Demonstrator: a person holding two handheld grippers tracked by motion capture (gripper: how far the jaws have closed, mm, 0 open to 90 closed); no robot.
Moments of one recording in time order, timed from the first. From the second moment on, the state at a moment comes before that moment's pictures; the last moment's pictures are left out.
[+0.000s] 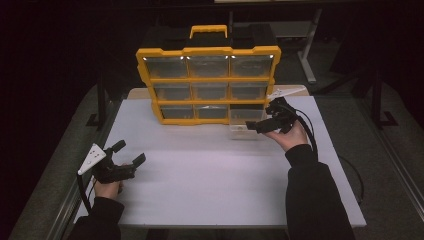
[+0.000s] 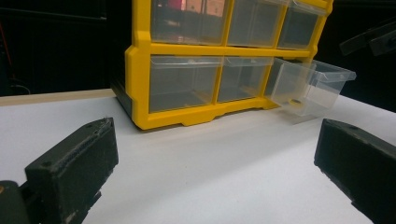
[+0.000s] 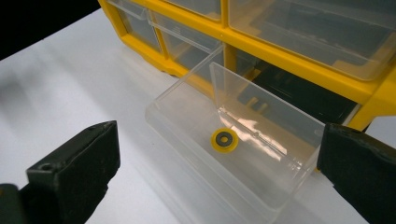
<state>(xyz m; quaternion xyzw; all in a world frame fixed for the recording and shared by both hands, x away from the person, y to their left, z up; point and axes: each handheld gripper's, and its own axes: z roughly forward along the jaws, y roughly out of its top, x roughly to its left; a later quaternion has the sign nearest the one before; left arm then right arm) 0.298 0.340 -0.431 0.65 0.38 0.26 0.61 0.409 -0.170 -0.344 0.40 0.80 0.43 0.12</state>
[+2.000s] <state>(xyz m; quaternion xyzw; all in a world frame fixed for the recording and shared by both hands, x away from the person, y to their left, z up) 0.298 0.340 -0.431 0.65 0.38 0.26 0.61 0.339 -0.213 -0.412 0.42 0.76 0.49 0.11</state>
